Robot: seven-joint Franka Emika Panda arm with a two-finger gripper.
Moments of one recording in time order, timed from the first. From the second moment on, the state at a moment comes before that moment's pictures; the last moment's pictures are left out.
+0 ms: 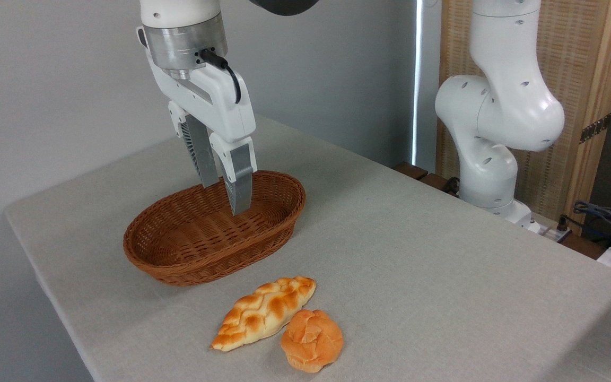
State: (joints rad) arm -0.02 0.02 -0.07 -1.63 -0.08 1.65 0.74
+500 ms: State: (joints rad) arm -0.02 0.02 -0.07 -1.63 -0.08 1.65 0.70
